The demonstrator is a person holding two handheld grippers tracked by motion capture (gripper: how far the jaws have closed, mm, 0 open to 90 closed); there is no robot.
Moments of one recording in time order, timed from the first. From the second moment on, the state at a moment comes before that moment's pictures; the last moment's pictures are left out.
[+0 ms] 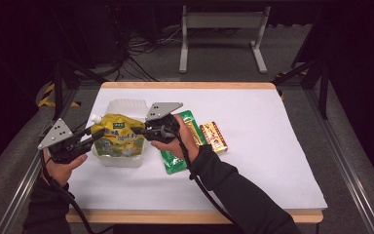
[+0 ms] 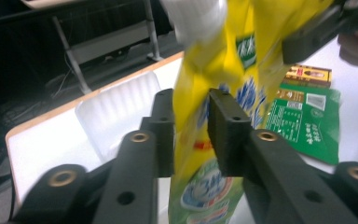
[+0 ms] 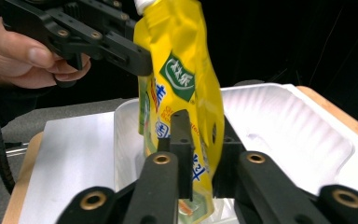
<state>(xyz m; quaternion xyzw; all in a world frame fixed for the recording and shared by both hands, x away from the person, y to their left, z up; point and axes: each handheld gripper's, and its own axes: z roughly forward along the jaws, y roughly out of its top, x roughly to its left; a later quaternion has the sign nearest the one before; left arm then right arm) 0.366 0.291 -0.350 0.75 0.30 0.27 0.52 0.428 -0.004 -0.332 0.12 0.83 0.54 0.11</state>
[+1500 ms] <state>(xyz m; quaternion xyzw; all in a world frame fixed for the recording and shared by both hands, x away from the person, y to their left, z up) 0.310 0.160 -0.376 0.83 0.18 0.21 0.49 0.422 -0.174 -0.354 0.21 0.82 0.50 0.18</state>
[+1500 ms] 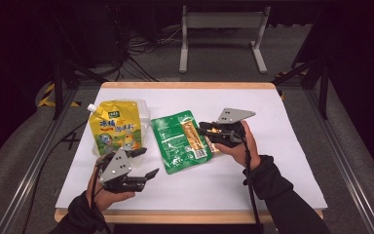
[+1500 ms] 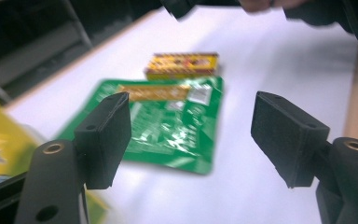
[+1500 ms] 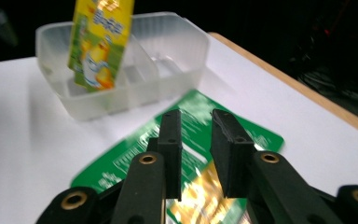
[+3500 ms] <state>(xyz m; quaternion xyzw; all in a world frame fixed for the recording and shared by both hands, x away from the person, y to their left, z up) 0.331 0.107 -0.450 0.88 0.24 0.11 0.40 0.509 -0.167 -0.405 0.37 0.86 0.34 0.11</state>
